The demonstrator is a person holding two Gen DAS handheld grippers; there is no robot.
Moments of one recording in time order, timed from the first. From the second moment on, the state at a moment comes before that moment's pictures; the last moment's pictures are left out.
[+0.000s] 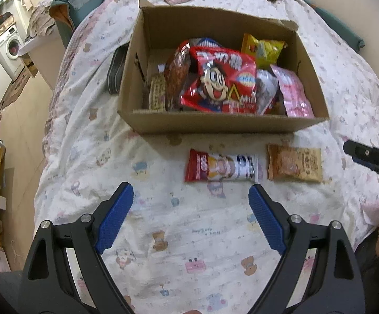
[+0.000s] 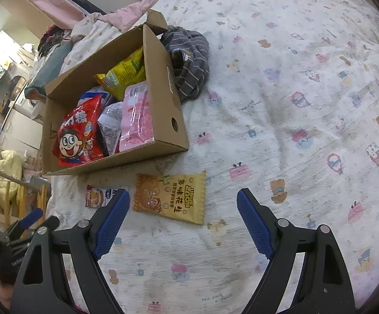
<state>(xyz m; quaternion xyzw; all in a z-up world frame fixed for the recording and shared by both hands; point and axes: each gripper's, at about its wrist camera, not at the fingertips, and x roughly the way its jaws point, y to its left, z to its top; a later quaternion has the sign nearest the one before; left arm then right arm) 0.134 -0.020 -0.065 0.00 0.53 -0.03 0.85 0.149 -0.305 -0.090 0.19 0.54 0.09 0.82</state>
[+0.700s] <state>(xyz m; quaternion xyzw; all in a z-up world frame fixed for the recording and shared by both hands) 0.135 0.003 -0.096 -0.03 0.58 0.00 0.81 0.185 -0.268 -0.132 0.14 0.60 0.08 0.78</state>
